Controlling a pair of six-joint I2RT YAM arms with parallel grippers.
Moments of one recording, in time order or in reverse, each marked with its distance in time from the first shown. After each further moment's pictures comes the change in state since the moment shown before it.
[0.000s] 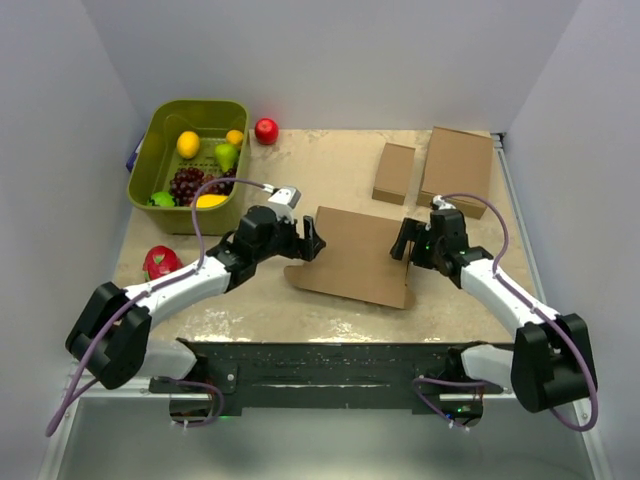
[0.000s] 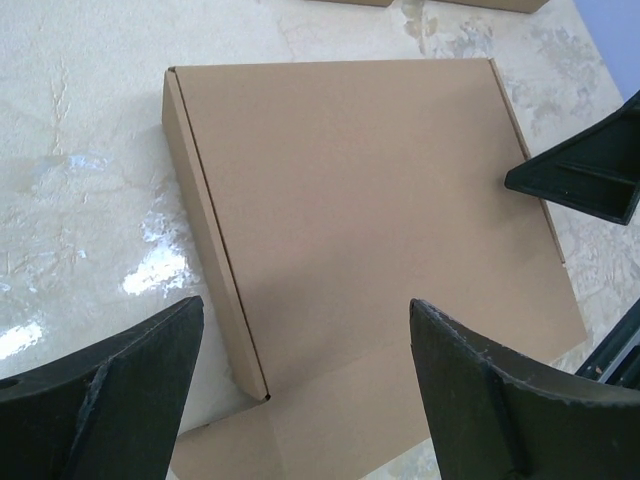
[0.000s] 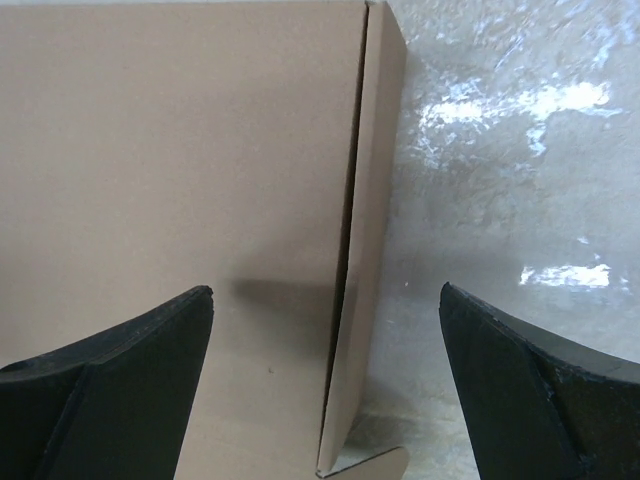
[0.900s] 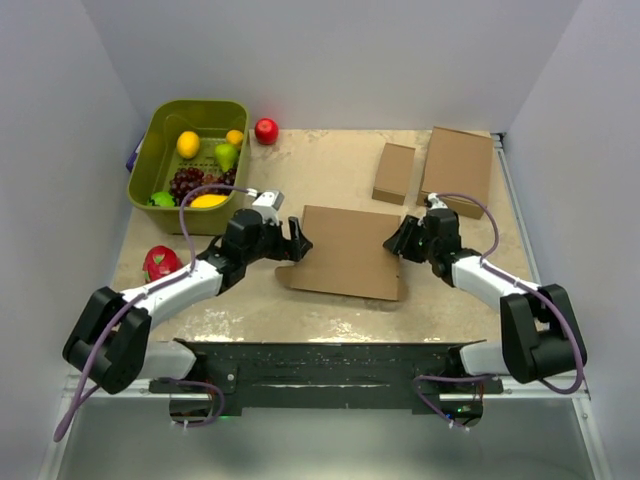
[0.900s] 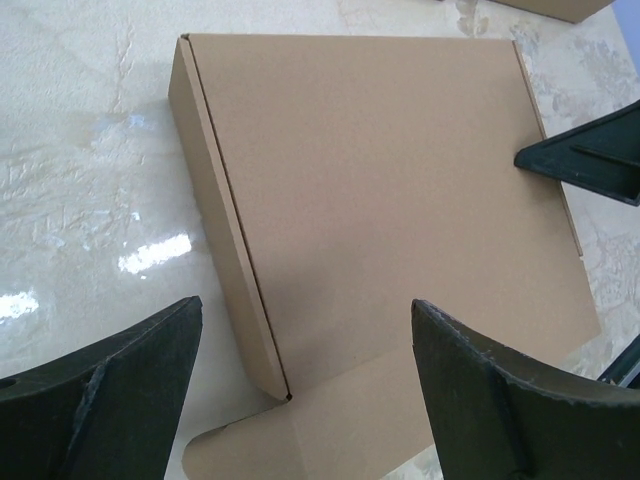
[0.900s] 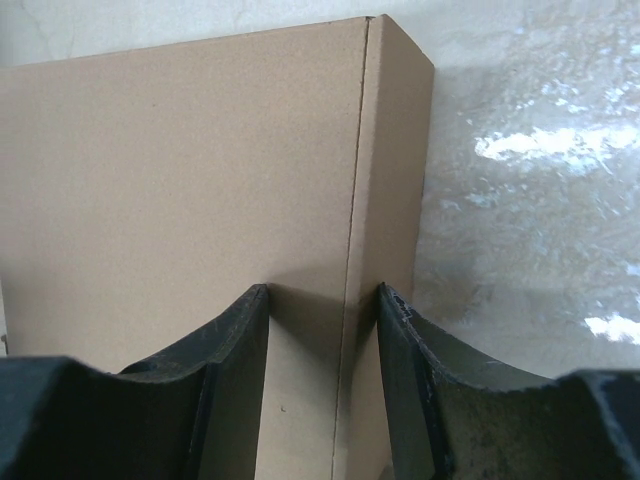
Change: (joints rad) left arm 0.089 -0.018 -0.071 0.017 0.033 -0.029; right arm -0.007 0.150 -0.076 0.345 -0.136 0.083
